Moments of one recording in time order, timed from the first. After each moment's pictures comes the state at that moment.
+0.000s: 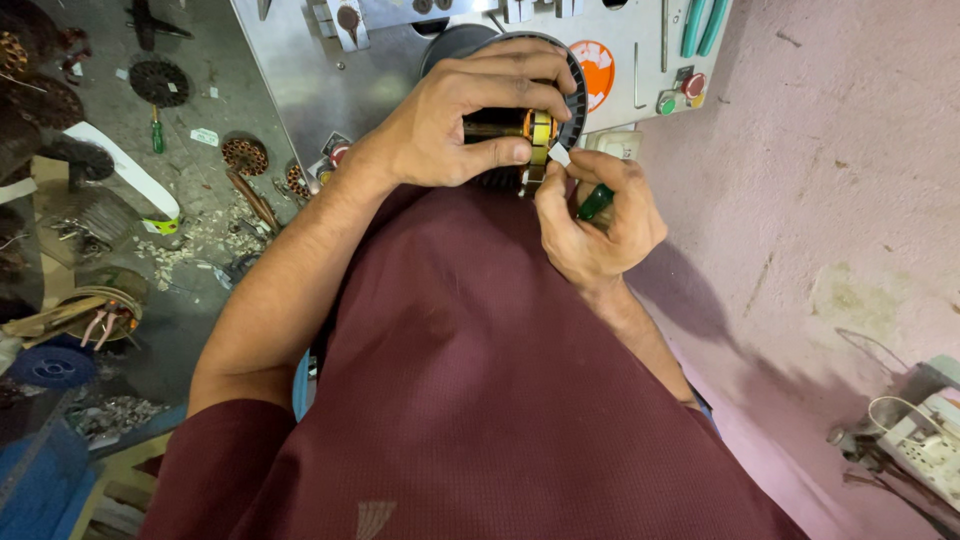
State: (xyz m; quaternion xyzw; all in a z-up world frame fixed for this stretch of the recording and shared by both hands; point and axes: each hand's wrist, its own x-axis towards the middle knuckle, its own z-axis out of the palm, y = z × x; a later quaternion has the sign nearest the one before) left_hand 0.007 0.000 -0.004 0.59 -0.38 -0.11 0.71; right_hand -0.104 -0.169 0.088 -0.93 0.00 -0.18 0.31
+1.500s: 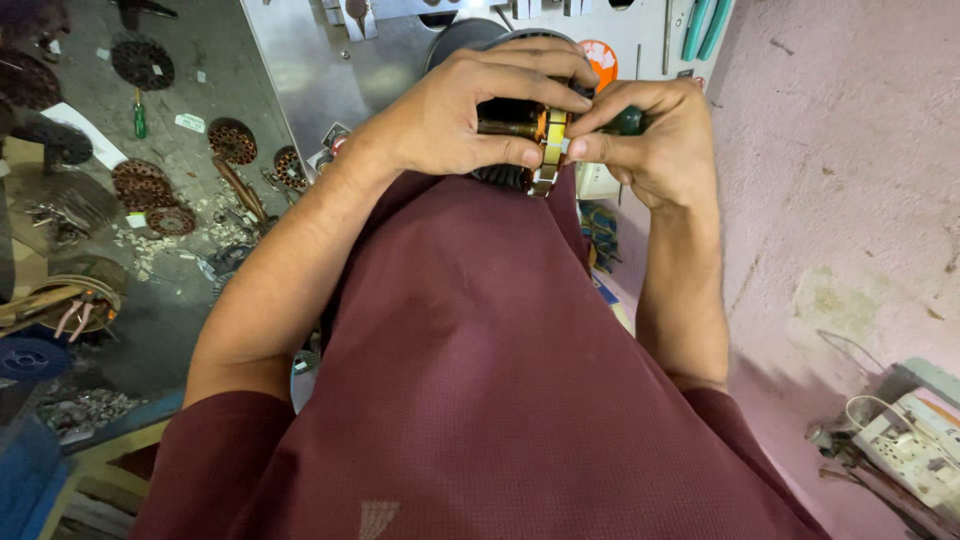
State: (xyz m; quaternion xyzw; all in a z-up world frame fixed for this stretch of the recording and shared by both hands) left_hand 0.013 0.005 -0.012 0.53 -0.39 -0.15 0.74; right_hand -0.030 -0.239 0.081 -0.73 0.09 0.25 0.63
